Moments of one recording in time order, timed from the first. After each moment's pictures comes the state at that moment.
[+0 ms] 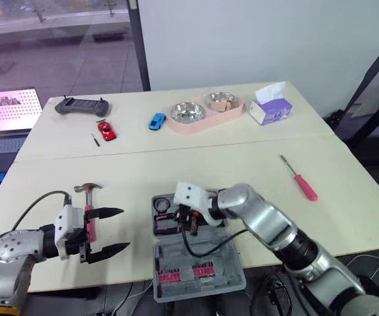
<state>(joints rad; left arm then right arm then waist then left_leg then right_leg) 0.12 0.72 0.21 0.00 -0.49 -0.09 -1.33 -0.55 -0.37 0.58 -0.28 0.04 0.87 0.86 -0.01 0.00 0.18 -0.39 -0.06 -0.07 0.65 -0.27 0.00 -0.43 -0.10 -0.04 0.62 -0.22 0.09</state>
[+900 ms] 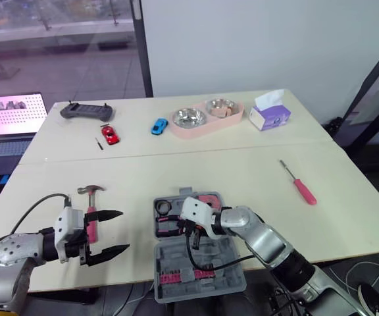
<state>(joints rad) 0.15 0.72 0.21 -0.02 -0.49 -0.07 -1.32 -0.41 -0.38 0.61 0.00 -0.05 0.51 0.77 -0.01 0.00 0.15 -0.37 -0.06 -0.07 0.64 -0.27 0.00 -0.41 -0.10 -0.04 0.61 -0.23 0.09</state>
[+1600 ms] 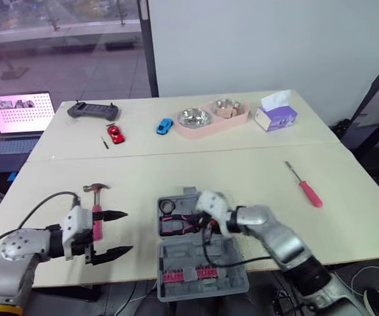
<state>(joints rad) 0.08 0.72 0.12 -0.01 -0.42 -0.04 -1.30 -0.34 -0.51 0.29 -0.30 0.21 0.64 0.89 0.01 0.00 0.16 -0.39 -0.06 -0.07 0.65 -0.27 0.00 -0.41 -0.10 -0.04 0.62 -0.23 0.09</state>
